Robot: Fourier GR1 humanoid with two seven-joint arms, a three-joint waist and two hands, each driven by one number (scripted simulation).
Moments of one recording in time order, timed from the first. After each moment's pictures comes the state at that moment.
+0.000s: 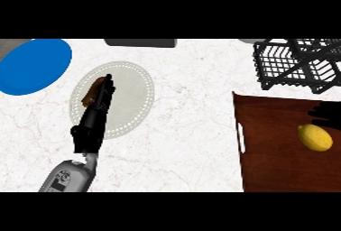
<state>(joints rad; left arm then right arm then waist) -0.21 0.22 -0.30 -1.51 0.05 0.37 0.02 -0.28 -1.06 0.26 -1.20 0.71 0.22 -1.01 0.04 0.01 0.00</state>
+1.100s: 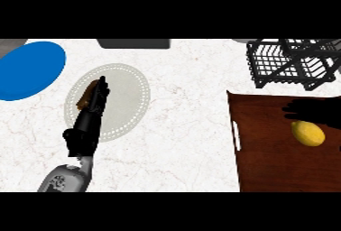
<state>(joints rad) -0.17 0.19 -0.26 -1.55 0.01 0.34 0.04 -0.49 -0.88 0.40 -0.86 0.84 0.13 -1.07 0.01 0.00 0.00</state>
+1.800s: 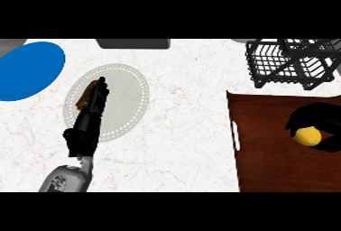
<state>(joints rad) -0.16 0.17 -0.23 -1.54 -0.01 0.33 0.03 -0.48 -0.79 0.38 -0.78 0.79 0.06 -1.09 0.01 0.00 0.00</state>
